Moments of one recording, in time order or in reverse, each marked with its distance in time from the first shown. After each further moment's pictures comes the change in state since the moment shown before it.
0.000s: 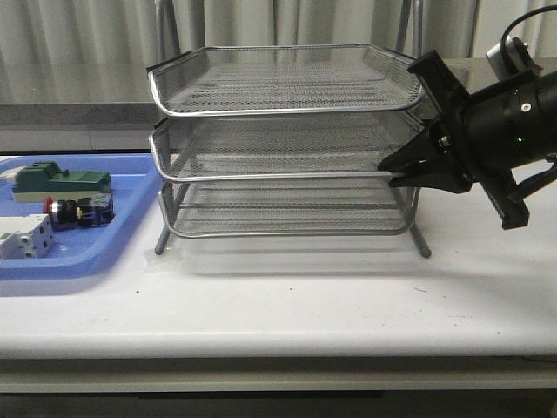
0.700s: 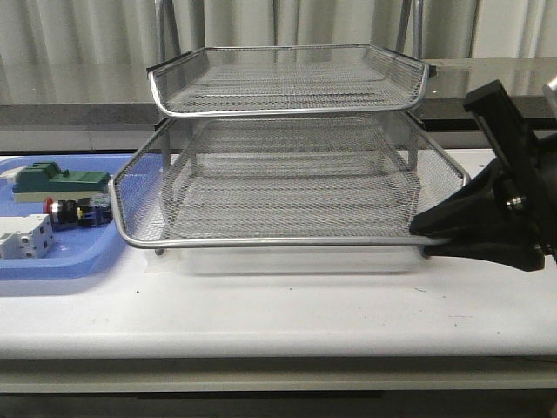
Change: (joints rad) left arm 0.000 0.000 0.000 0.000 0.000 0.000; right arm -0.002 -0.240 0.350 0.003 0.067 -0.070
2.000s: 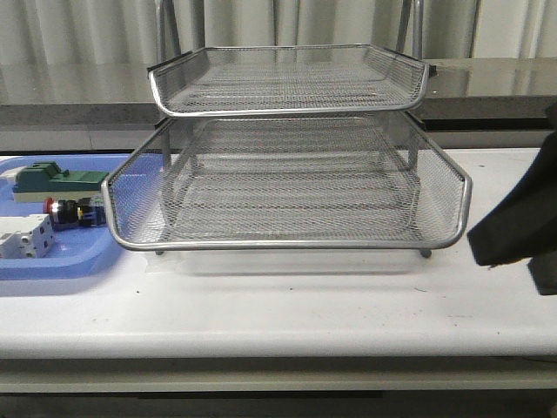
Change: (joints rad) left arm 0.000 0.000 0.000 0.000 0.000 0.000; right arm 0.002 -0.400 -0.011 -0.819 -0.058 0.390
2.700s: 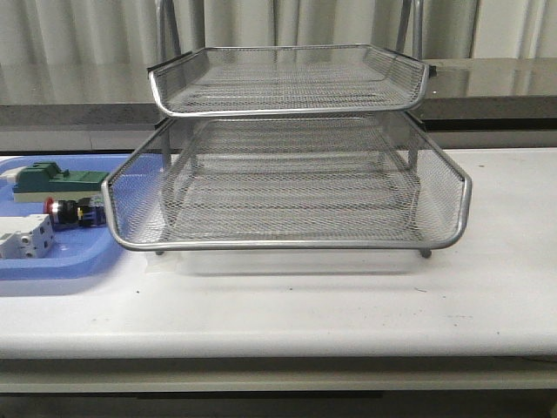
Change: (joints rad) left arm 0.000 0.000 0.000 0.000 0.000 0.000; right arm 0.000 -0.402 -0.340 -0.964 0.373 0.792
